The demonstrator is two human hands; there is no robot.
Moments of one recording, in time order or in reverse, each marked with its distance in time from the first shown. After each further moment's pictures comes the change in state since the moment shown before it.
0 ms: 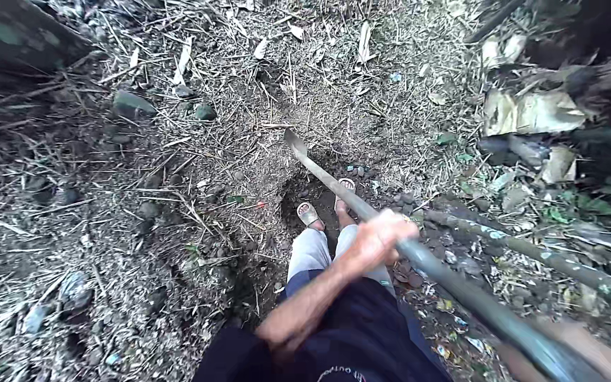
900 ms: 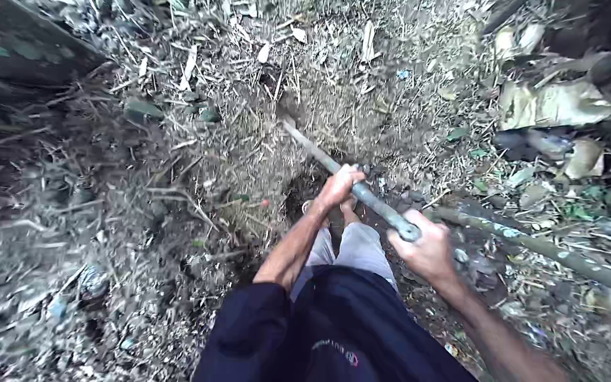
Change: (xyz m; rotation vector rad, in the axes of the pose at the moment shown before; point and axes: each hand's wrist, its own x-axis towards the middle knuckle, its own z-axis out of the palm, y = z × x) left_hand 0.048 -0.149 -0.010 0.174 -0.091 -0.045; right_hand 0.098 0.046 0.144 0.267 0.147 0.087
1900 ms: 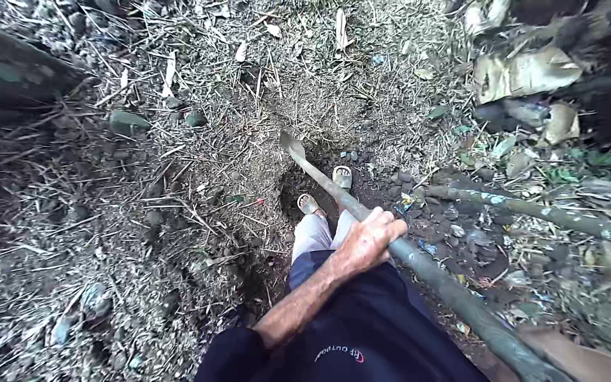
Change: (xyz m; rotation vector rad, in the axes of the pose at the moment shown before) left_hand -0.102 0.179 0.028 -0.093 -0.019 0.137; right_hand -0.159 -0.068 -0.150 -0.113 -0.143 -0.074
